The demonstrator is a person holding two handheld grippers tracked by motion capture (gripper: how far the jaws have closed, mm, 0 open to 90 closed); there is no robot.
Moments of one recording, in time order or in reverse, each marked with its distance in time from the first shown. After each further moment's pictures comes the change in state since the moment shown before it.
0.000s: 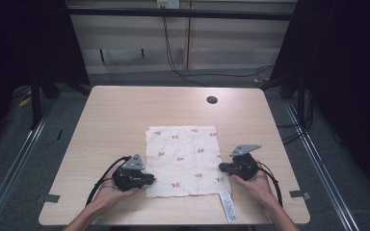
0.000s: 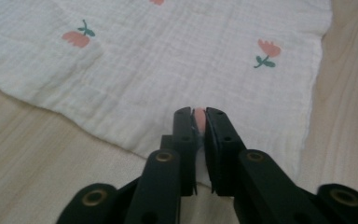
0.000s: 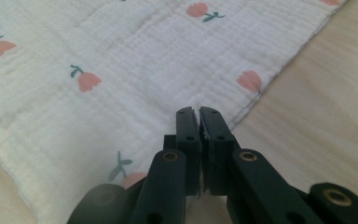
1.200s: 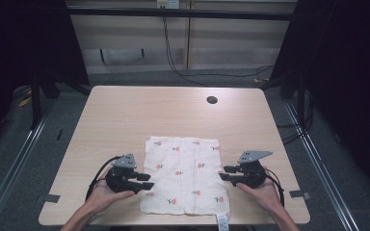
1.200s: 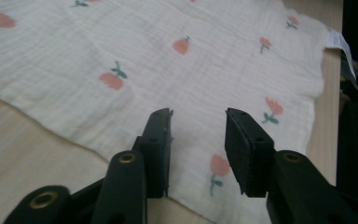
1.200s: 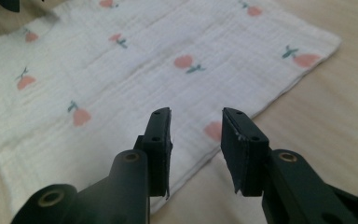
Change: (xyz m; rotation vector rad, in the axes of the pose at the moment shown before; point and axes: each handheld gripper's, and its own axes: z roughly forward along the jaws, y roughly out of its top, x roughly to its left) left arm 0.005 0.003 -0.024 -0.070 -0.099 -0.114; right arm 0.012 -0.003 -0.031 -0.091 0.067 -0.009
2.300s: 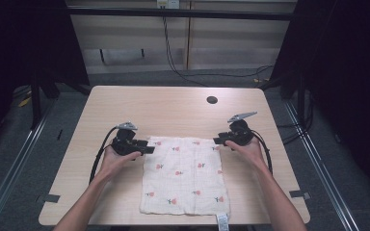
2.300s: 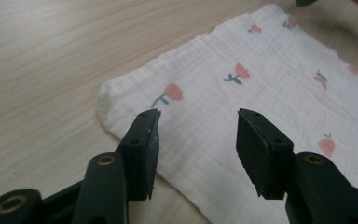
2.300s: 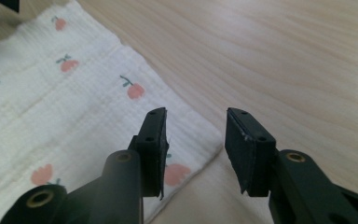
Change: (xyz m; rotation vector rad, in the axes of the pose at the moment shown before) left arm 0.091 0.040 0.022 -0.085 0.122 -0.188; right arm -0.095 0.065 0.066 0.061 -0.039 0.082
